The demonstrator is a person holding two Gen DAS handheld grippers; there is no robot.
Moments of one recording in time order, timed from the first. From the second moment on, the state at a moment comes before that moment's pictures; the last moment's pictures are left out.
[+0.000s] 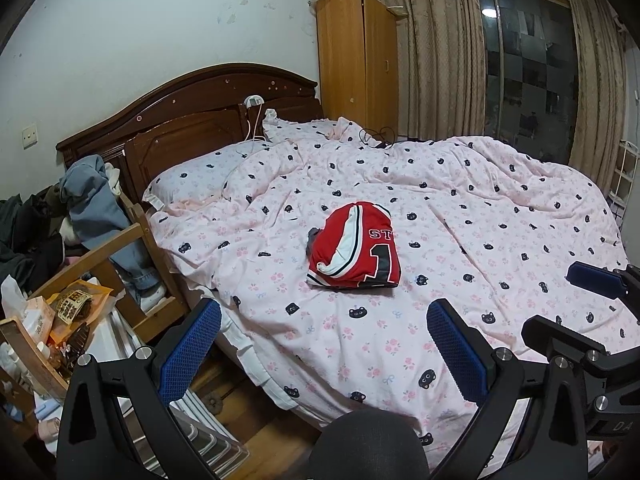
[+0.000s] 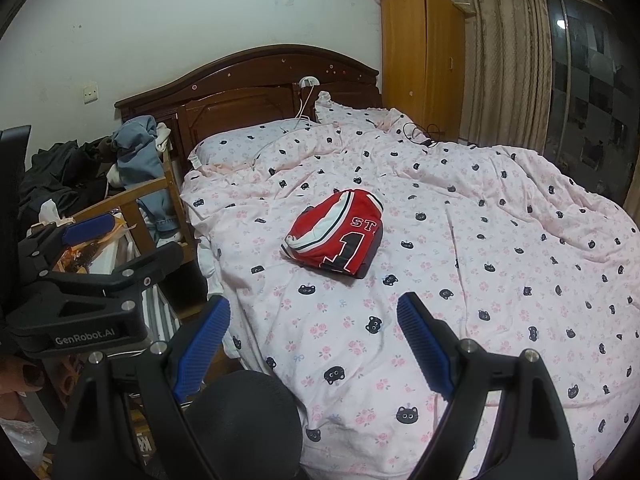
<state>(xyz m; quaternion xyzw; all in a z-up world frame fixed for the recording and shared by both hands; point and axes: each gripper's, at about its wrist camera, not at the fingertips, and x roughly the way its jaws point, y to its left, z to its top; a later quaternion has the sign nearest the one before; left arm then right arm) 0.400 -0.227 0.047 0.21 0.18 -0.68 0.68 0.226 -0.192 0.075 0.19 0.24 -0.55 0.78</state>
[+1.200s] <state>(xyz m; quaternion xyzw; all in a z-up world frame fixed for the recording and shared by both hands) 0.399 -0.223 0.050 0.22 0.18 -0.68 0.68 0.222 -0.191 0.072 0.19 0.25 -0.55 0.77</state>
